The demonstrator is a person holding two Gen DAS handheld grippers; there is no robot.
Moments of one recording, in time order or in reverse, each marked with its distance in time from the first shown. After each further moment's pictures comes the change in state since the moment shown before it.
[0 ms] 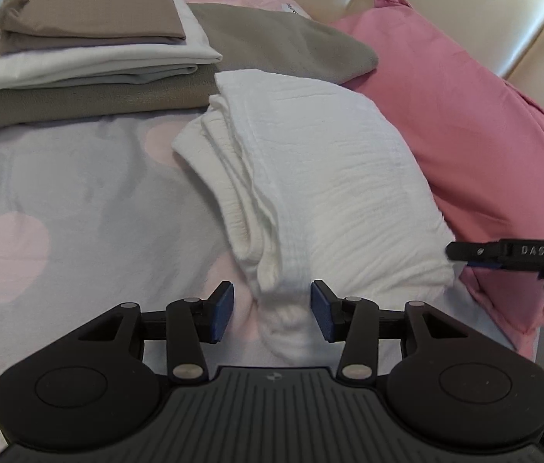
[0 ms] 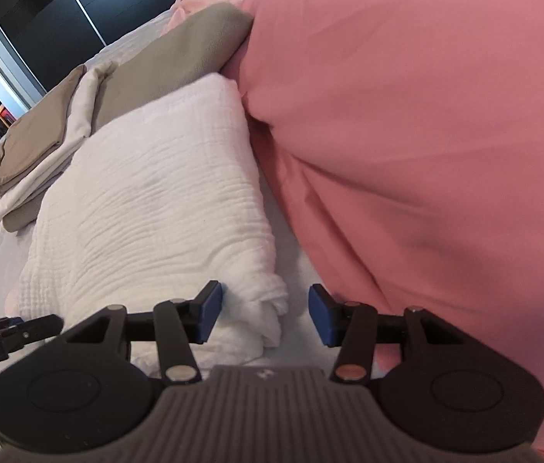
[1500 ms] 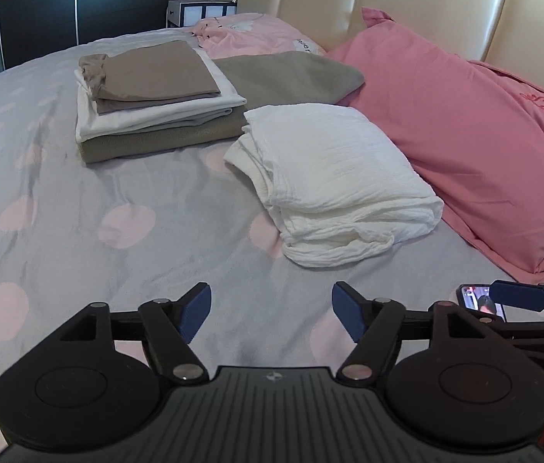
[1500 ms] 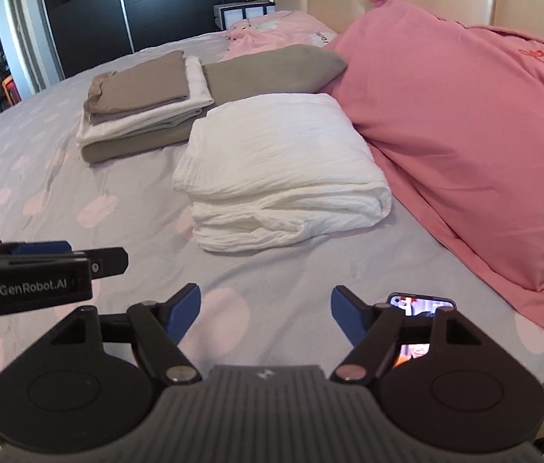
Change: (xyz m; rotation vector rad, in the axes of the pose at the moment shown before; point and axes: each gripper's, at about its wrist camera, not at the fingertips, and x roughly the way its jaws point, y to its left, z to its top) left arm -0.120 -0.047 -0.072 0.126 -0.106 0.214; right arm -0.111 0.160 -0.143 -0.177 -0.154 -0.135
